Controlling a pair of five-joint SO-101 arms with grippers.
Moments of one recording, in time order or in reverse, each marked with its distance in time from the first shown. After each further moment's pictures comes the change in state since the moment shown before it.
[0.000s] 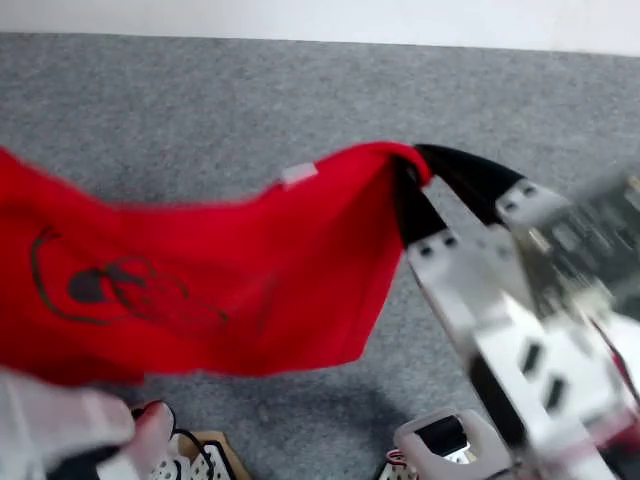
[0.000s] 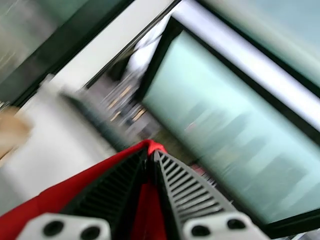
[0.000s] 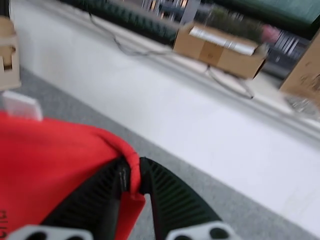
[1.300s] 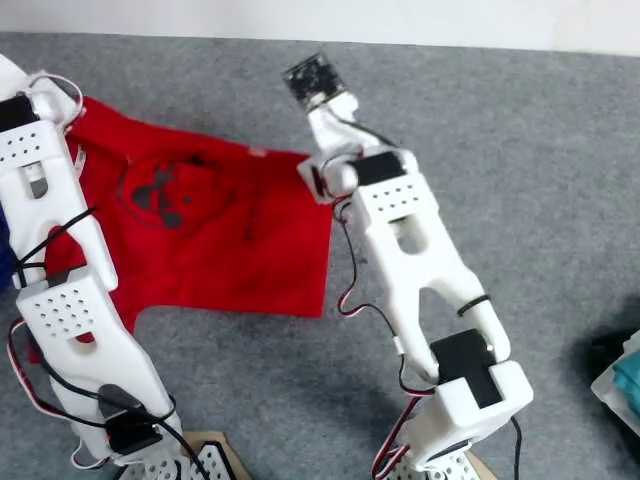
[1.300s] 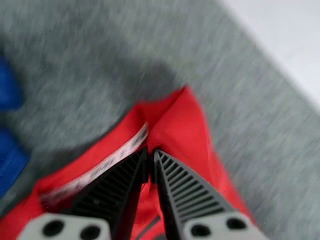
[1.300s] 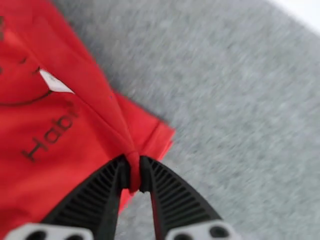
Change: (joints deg) left arm 4.9 59.6 13.1 -10.8 -20.9; right arm 1.8 35.2 48.0 -46.6 -2.3
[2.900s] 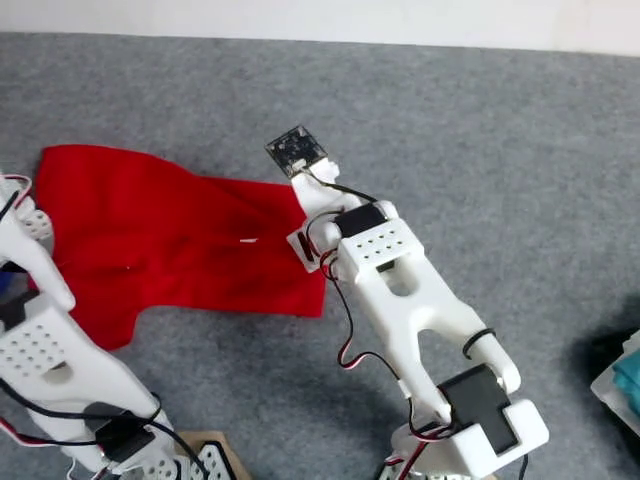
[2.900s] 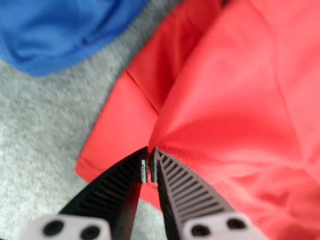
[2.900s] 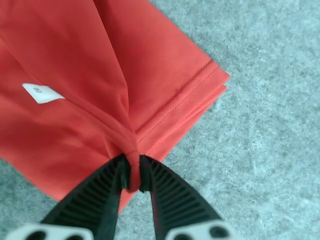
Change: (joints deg) left arm -13.1 -11.9 22.6 33.9 -18.7; right arm -6.0 -10.7 21.0 1.3 -3.3
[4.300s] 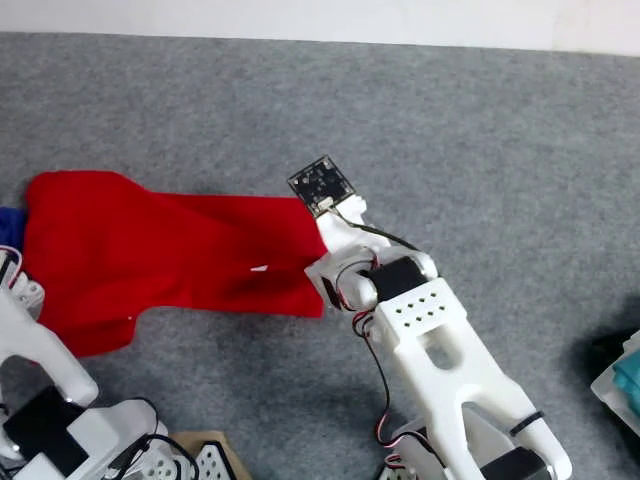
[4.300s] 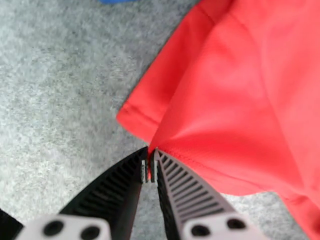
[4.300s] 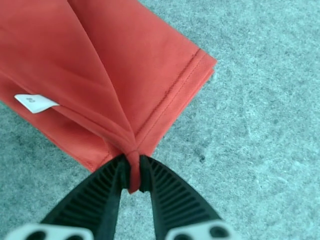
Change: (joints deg) left arm -10.1 -41.8 50.6 -17.8 -3.7; right arm -0.2 -25.4 20.0 0.0 0.0
